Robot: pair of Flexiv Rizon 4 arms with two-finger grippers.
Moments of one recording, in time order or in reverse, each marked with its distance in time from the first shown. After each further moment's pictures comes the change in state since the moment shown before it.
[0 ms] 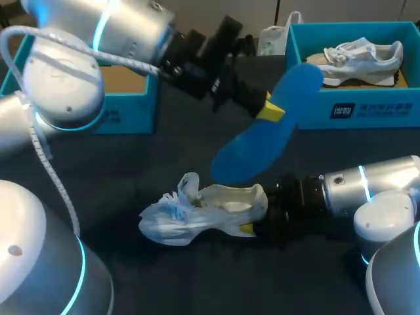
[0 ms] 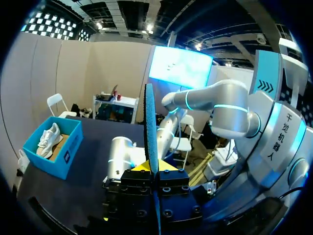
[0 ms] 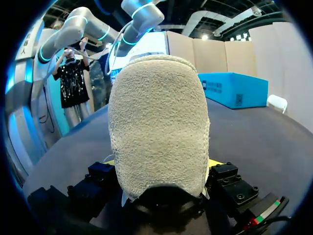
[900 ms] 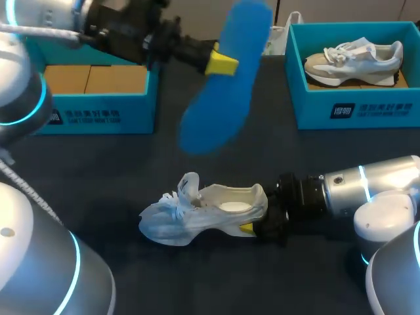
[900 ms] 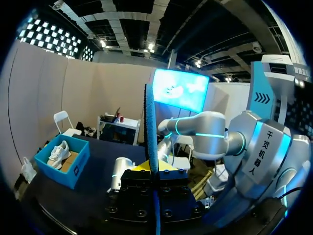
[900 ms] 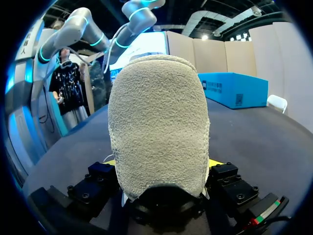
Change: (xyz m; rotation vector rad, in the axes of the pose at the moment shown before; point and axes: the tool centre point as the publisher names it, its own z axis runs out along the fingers) left arm 0.044 -0.050 -0.099 0.203 -0.021 -0.004; right arm 0.000 0.000 0.000 0.000 0.000 0.000
